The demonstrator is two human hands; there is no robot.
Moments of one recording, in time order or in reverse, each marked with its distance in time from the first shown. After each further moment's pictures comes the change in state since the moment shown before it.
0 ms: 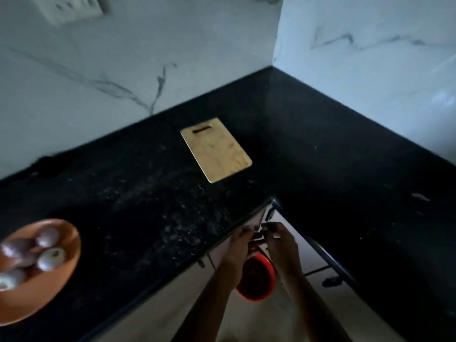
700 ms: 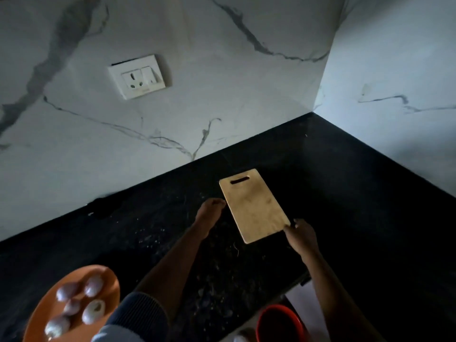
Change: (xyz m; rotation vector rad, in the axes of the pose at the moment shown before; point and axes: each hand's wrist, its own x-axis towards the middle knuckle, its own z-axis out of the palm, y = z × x) left_hand 0.089 0.243 -0.127 0.575 0.489 0.166; right_hand 0.148 -0.152 0.024 -0.289 -0.108 0.010
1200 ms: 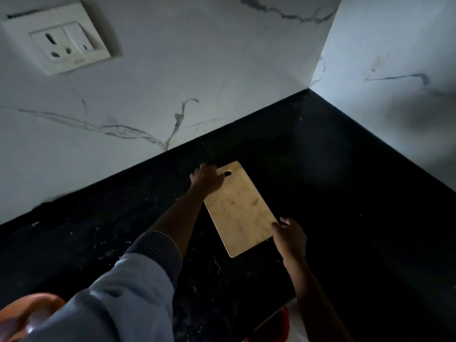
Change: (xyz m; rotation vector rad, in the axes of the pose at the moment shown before) left_hand 0.150 0.072 0.051 0.806 -0.059 0.181; right_hand 0.055 -0.018 0.021 0.204 0.147 0.204
